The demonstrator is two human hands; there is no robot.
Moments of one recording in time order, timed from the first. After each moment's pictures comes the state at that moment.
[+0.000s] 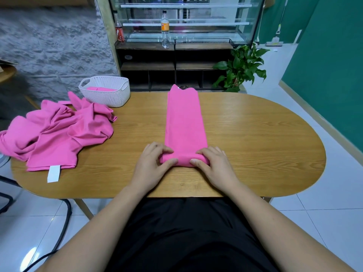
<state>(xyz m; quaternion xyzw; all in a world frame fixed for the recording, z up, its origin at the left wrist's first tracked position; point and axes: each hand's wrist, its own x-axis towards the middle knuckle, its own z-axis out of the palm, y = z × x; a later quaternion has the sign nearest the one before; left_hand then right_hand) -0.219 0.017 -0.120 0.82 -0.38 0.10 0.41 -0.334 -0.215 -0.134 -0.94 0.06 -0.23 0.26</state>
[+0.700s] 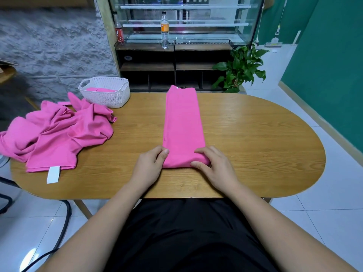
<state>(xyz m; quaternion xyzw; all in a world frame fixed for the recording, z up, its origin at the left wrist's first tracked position) -0.212 0.014 -0.120 0.86 -0.29 0.02 0.42 -0.340 -0.214 -0.129 -0.93 0.05 -0.22 0.30</state>
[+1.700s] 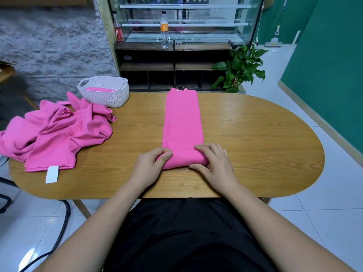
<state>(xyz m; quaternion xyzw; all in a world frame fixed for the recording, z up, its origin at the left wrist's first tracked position) -0.215 0.017 -0.116 0.85 -0.30 -0.01 0.44 -0.342 -0.211 -0.128 -0.93 0.04 -0.27 0.23</state>
